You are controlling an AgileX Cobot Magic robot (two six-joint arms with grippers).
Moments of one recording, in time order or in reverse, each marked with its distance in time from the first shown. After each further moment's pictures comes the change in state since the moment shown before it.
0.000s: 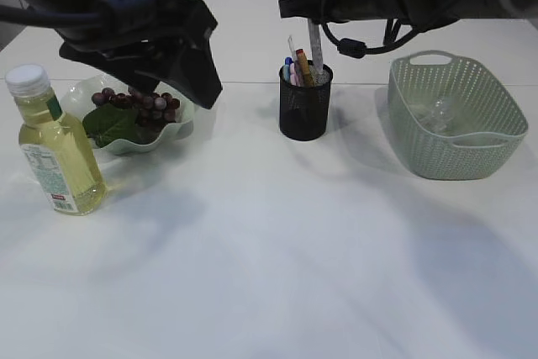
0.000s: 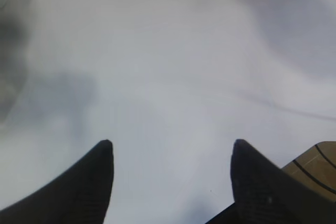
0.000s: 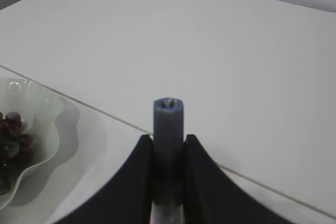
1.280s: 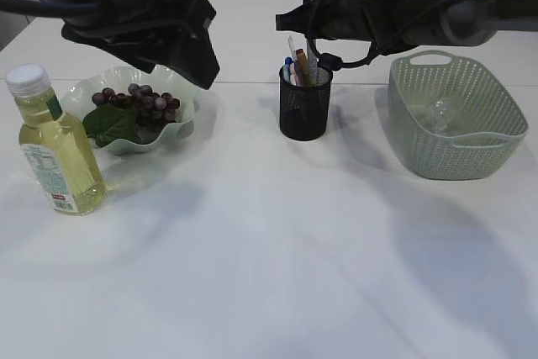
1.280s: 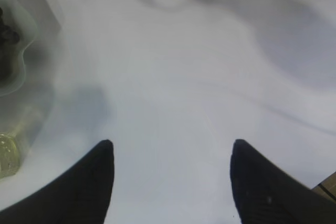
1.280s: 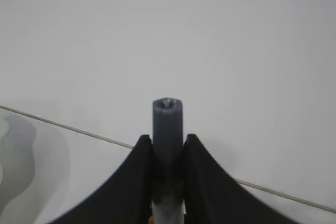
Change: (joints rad) left arm 0.000 0.000 0.000 0.079 -0.069 0.001; right arm -0.002 0.186 -0.156 0.089 -0.102 0.000
